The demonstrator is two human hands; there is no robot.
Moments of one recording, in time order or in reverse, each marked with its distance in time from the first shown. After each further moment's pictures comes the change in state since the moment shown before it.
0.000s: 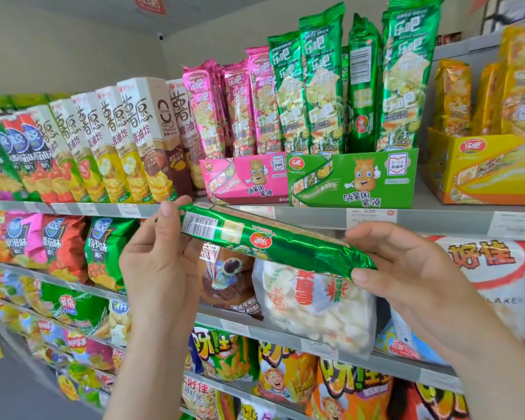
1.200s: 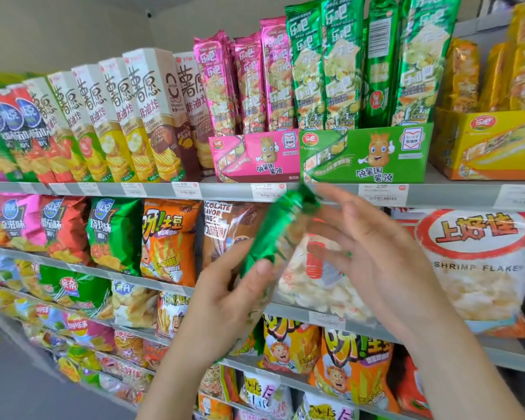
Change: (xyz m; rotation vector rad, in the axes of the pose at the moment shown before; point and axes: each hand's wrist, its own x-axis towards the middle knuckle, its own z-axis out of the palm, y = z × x) left_hand -0.048 -0.010 -0.039 0.594 -0.649 -0.027; right_hand 0.005 0.008 0.063 0.085 0.040 -0.001
